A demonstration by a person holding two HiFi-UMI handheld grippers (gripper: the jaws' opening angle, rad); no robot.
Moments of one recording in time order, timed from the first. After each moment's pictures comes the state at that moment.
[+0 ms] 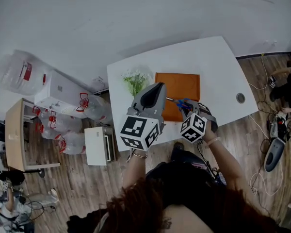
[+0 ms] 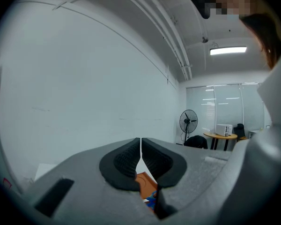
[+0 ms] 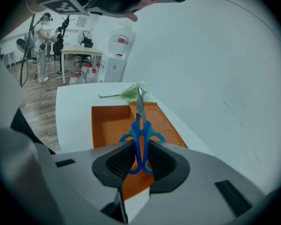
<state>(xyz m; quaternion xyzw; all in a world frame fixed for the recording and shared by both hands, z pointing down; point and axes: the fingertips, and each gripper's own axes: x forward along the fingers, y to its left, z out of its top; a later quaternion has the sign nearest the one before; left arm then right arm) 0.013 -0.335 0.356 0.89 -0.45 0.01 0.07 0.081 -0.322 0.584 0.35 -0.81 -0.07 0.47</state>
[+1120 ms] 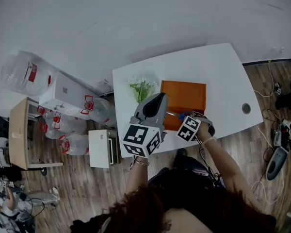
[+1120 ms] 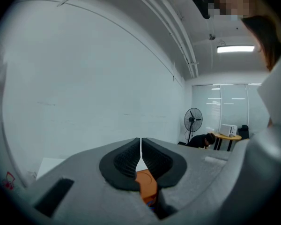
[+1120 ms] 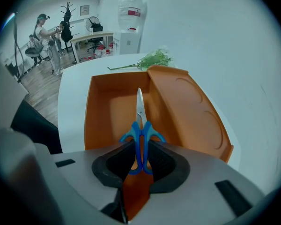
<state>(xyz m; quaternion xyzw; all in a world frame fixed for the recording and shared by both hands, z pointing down) 0.000 -0.353 0.376 0.88 -0.47 0.02 0.09 0.069 -0.326 0.676 0.23 -0.78 0.01 0.59</state>
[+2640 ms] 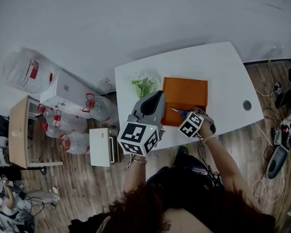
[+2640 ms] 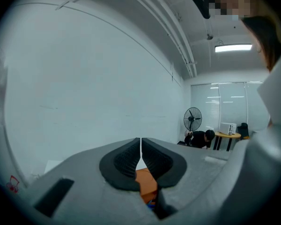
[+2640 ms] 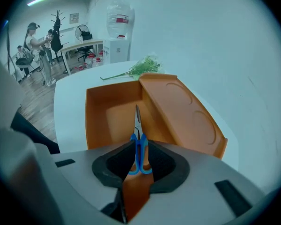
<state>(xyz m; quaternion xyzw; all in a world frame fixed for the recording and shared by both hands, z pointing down) -0.020 -0.334 0.368 0.88 -0.47 0.03 0.08 0.062 -0.328 0.661 0.29 -0.79 0.03 0.55</state>
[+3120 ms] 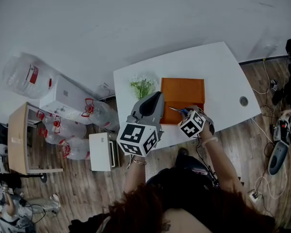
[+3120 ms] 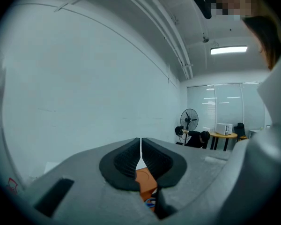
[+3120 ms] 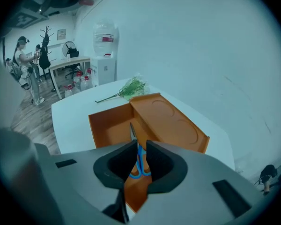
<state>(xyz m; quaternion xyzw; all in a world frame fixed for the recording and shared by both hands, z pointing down) -0.021 -0.311 0.357 0.89 -0.46 0.02 0.07 0.060 -0.323 0.613 0.38 -0.80 0.05 0.46</state>
